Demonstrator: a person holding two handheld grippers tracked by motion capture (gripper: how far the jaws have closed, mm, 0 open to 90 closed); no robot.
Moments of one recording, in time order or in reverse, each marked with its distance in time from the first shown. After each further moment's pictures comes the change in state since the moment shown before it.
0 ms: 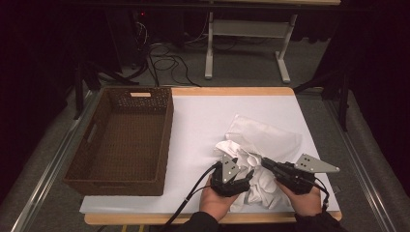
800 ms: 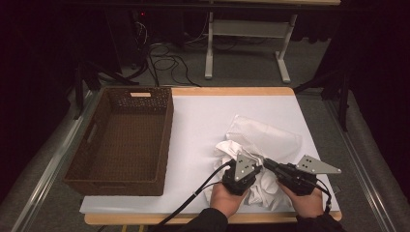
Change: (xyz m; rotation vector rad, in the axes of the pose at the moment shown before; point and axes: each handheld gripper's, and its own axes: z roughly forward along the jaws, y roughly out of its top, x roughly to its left) left arm -0.023 0.007 0.029 0.010 -0.136 0.083; right arm -0.001 -0.004 -0.004 0.013 -0.025 0.018
